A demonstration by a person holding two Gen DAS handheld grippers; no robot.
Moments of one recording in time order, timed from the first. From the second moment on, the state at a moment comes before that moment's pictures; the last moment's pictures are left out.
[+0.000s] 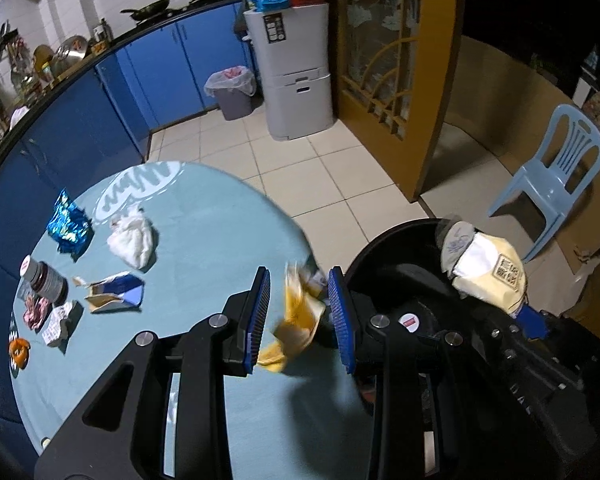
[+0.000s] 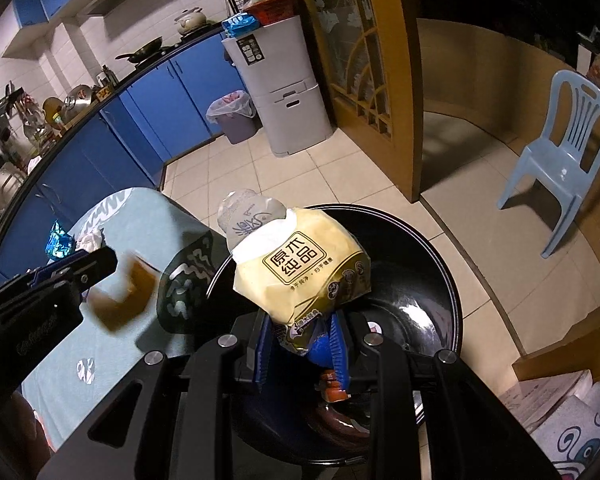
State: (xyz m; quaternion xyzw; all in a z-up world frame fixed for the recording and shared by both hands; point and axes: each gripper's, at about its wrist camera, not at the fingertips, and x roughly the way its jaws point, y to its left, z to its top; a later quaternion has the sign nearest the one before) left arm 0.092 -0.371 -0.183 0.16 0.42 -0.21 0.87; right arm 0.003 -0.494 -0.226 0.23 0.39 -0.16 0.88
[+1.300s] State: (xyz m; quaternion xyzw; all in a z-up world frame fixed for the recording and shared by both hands) left arm 0.110 -0.379 -0.245 0.18 0.52 -0.19 0.81; right arm 0.003 -0.506 -0.237 0.24 0.40 -0.17 0.87
